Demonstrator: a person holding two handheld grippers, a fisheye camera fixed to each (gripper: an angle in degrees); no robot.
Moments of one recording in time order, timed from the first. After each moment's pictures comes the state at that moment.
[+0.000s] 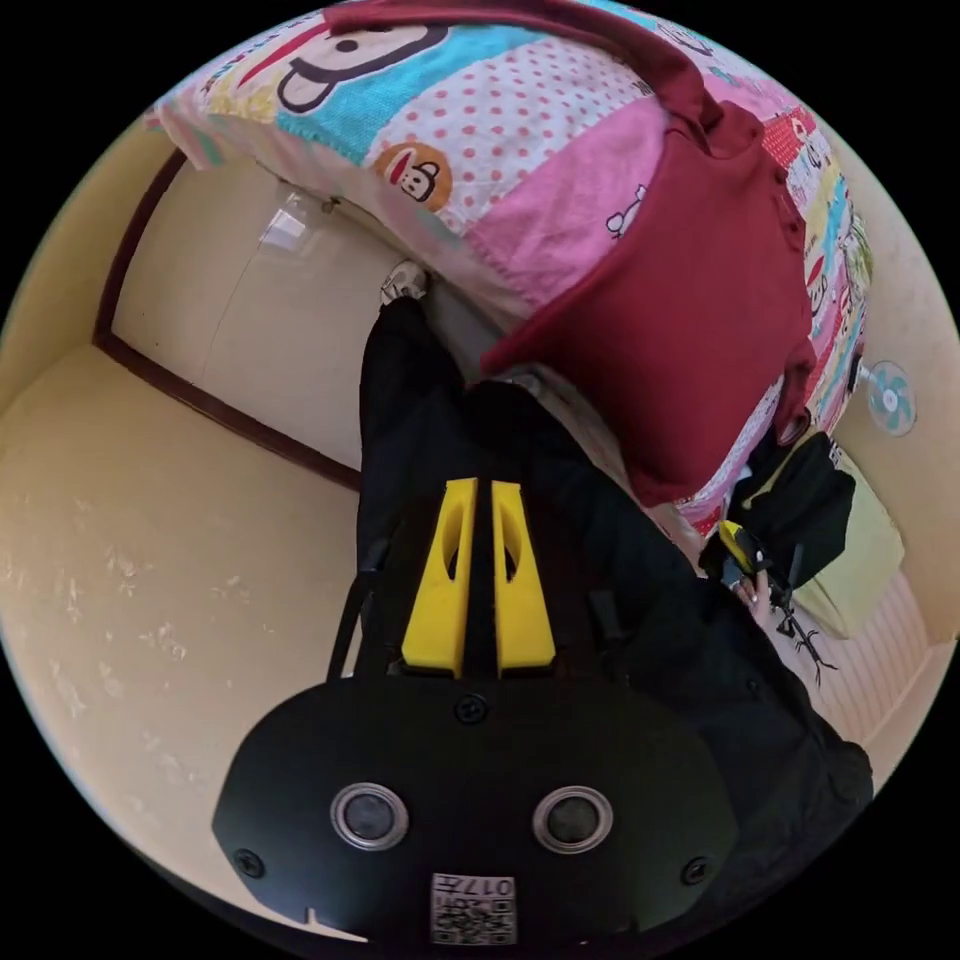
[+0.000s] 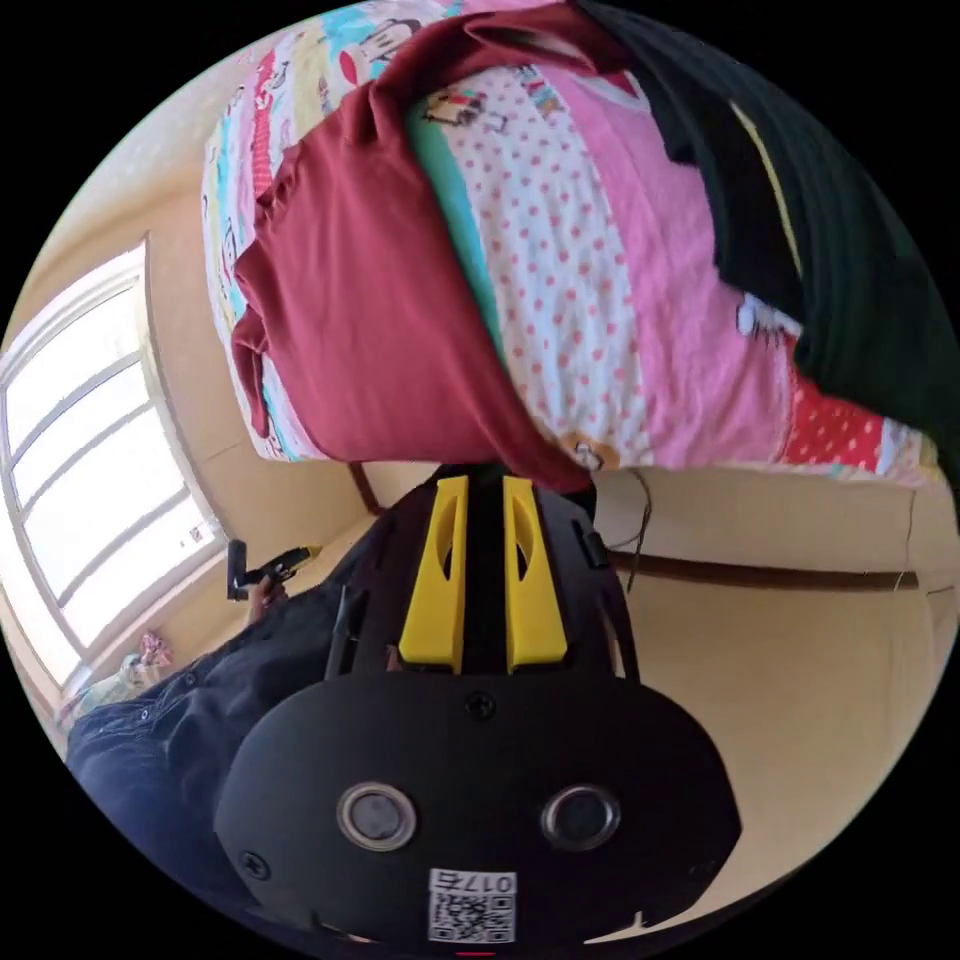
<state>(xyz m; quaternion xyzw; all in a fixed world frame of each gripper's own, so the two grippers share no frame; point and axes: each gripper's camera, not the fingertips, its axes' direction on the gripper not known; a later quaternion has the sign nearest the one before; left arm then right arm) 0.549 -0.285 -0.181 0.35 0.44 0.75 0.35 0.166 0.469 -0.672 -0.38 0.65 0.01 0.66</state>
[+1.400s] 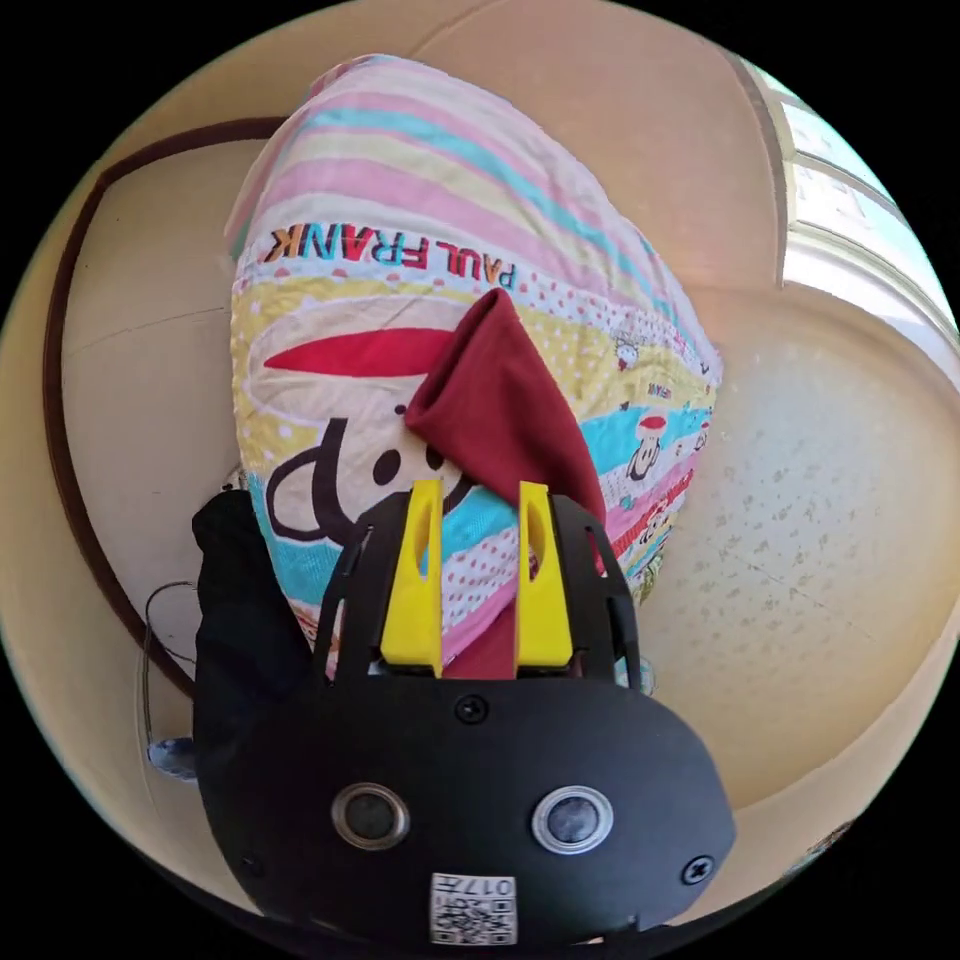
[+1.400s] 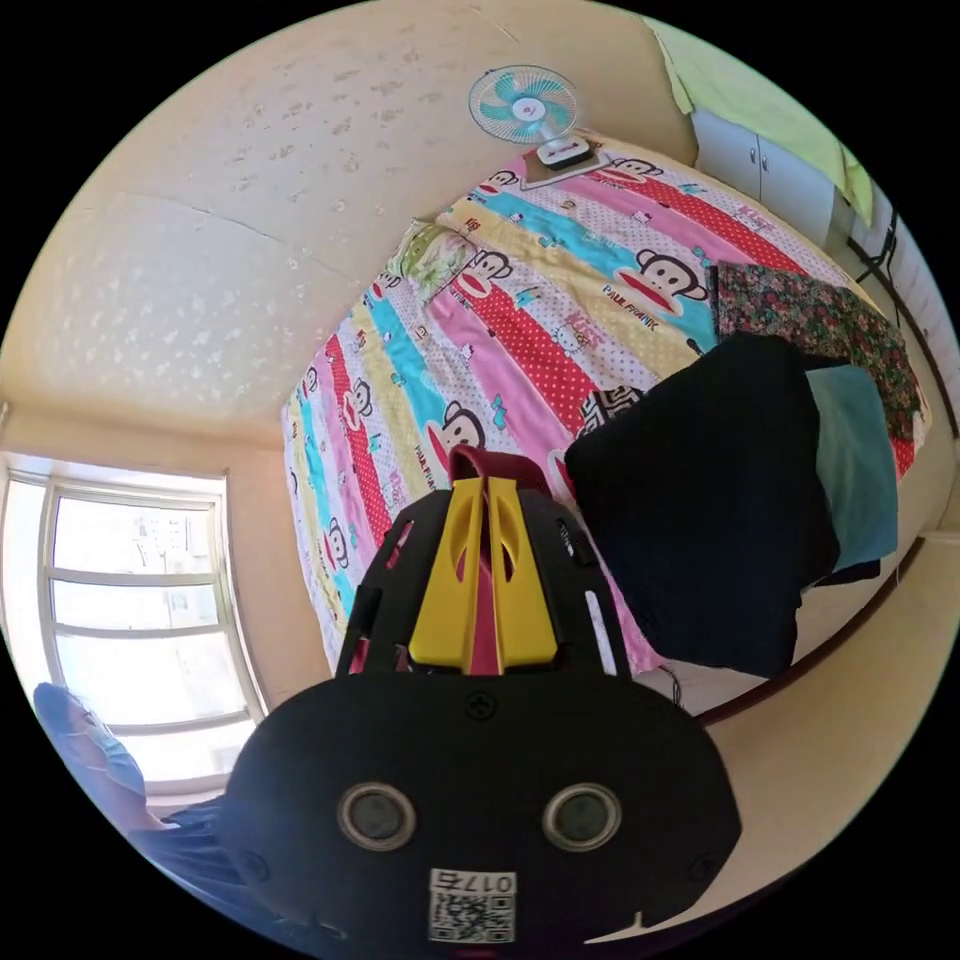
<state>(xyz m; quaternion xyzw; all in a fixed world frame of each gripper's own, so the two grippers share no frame) 0.568 -0.410 -0.422 0.01 0.79 0.57 0.23 -0.072 0.318 -0.560 -0.06 0.62 -0.15 0.77</state>
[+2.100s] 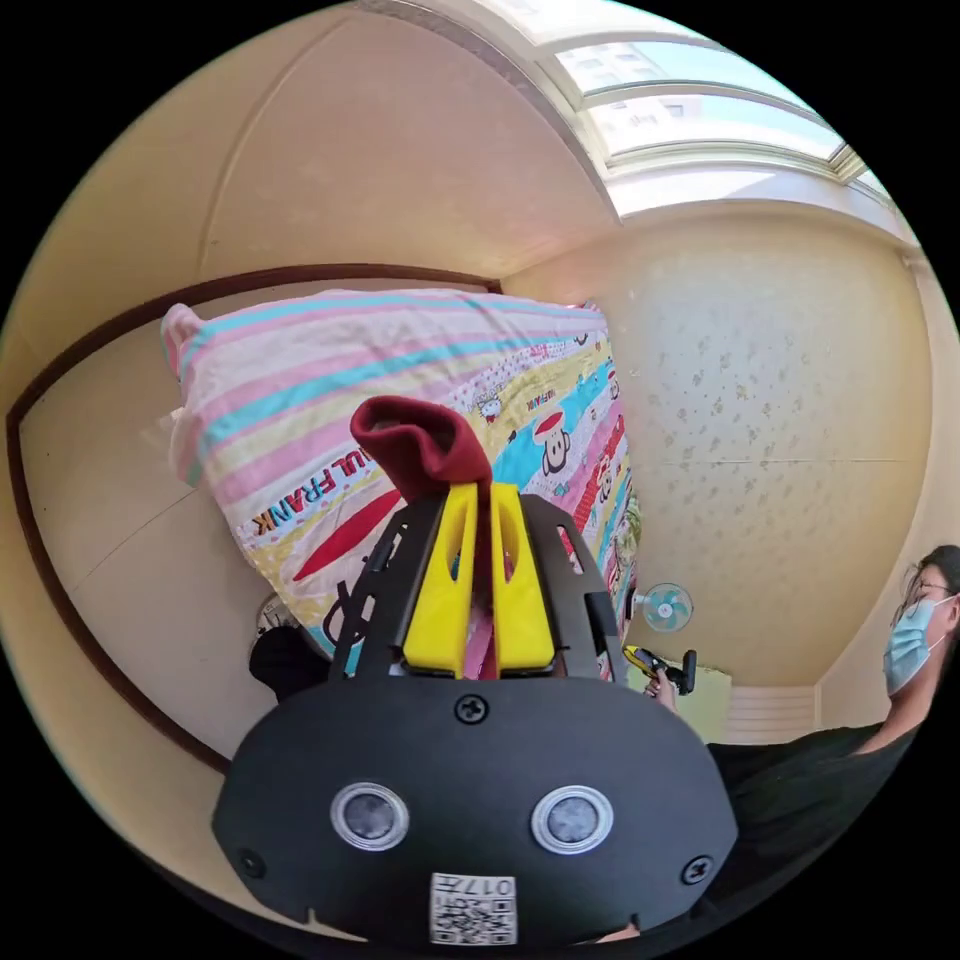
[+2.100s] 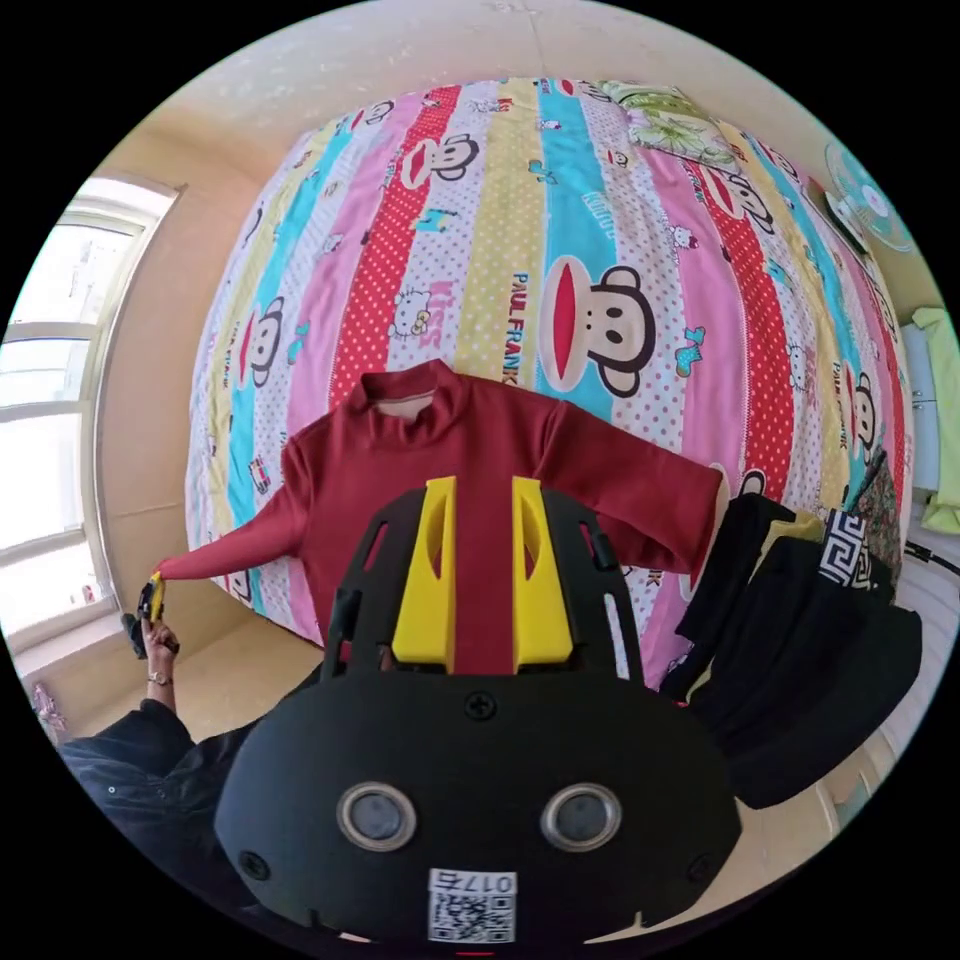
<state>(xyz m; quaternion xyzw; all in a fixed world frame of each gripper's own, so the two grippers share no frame) 0.459 -0.528 -0.426 0.22 0.77 0.60 0.06 0.249 0.391 -0.337 -0.35 0.73 -0.22 0.54</state>
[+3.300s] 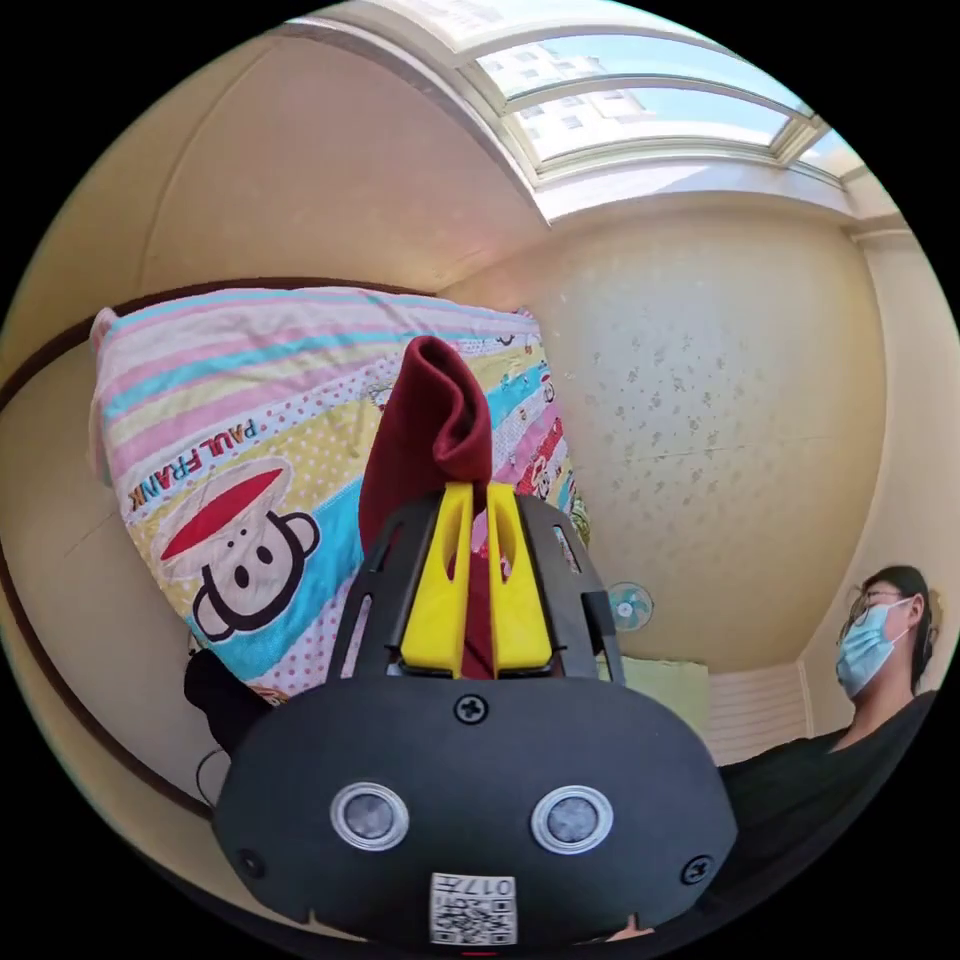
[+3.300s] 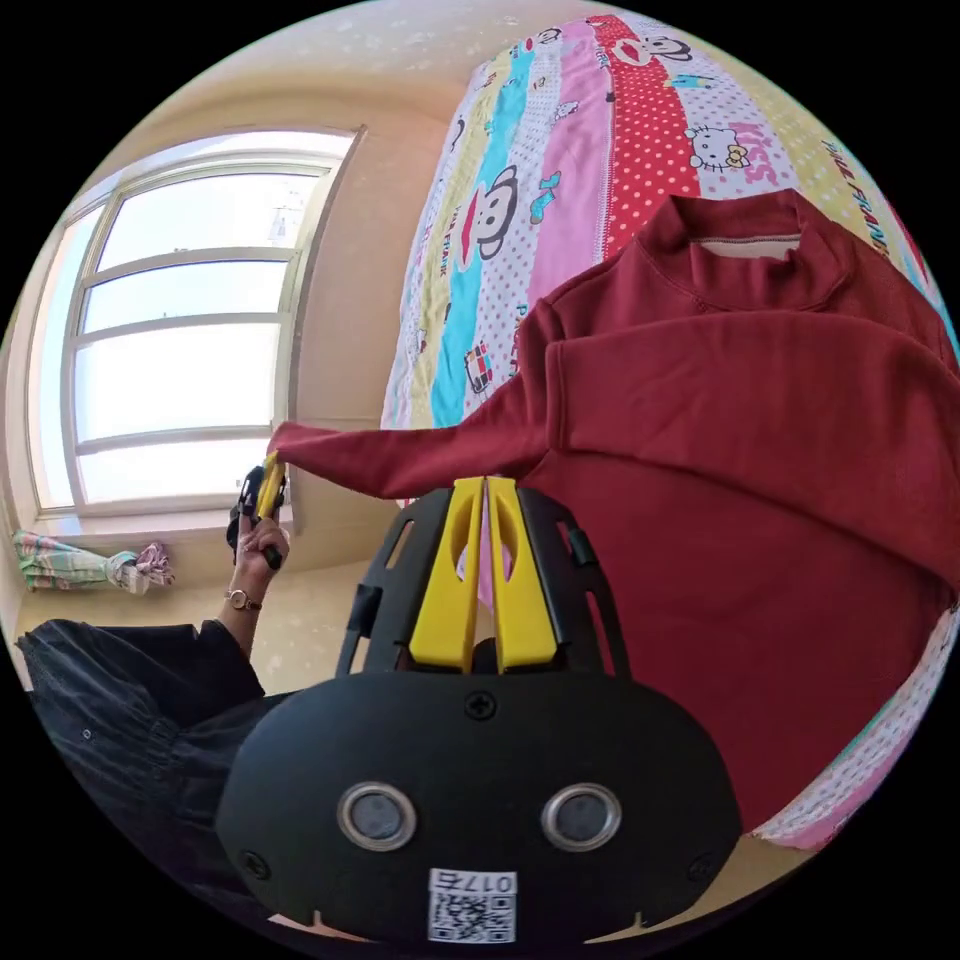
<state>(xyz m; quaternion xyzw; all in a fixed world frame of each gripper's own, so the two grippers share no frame) 0.389 -0.420 -0.391 0.23 0.77 0.60 -0.07 0.333 0.561 -0.440 -0.51 0.47 -0.12 0.71</state>
